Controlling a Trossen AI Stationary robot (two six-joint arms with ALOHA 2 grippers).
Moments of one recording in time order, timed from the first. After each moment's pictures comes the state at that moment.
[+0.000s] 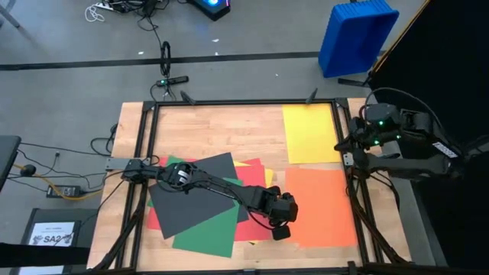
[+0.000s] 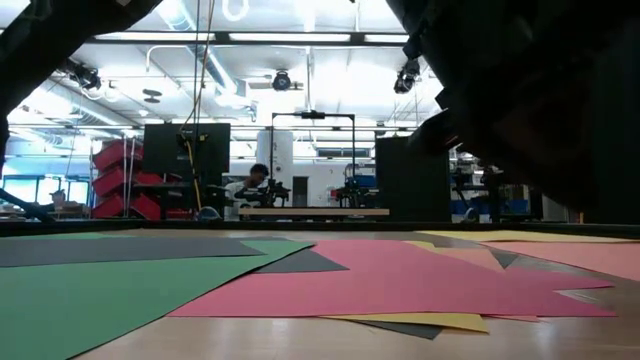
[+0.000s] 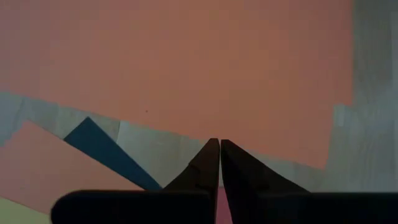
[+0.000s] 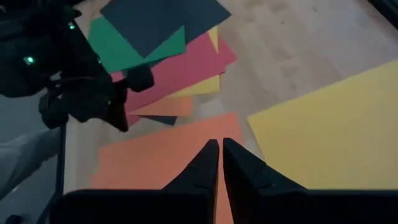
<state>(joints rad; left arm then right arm) -0.31 2.53 2.33 -0.76 -0.12 -0.44 -0.31 0.57 1.06 -1.26 -0.21 0.14</state>
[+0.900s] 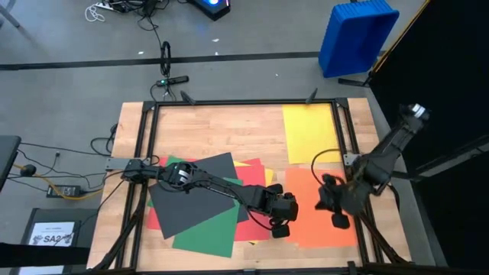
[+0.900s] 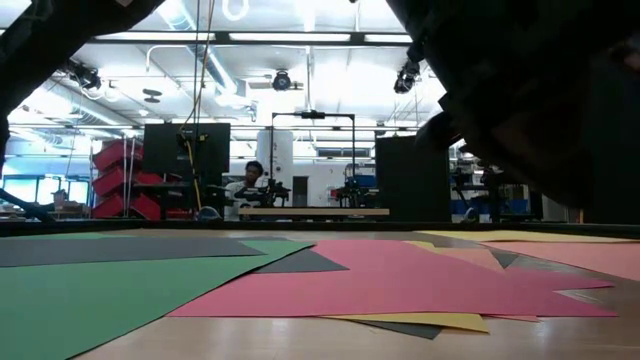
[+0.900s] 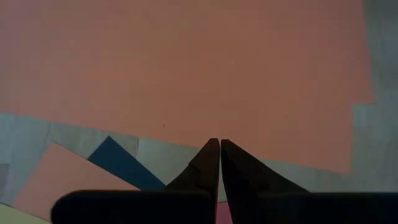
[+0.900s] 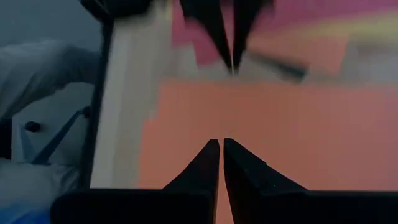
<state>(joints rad) -0.30 2.53 2.33 -0.75 -0.16 -0.34 0.87 0.99 0.70 -0.66 0.32 0.84</state>
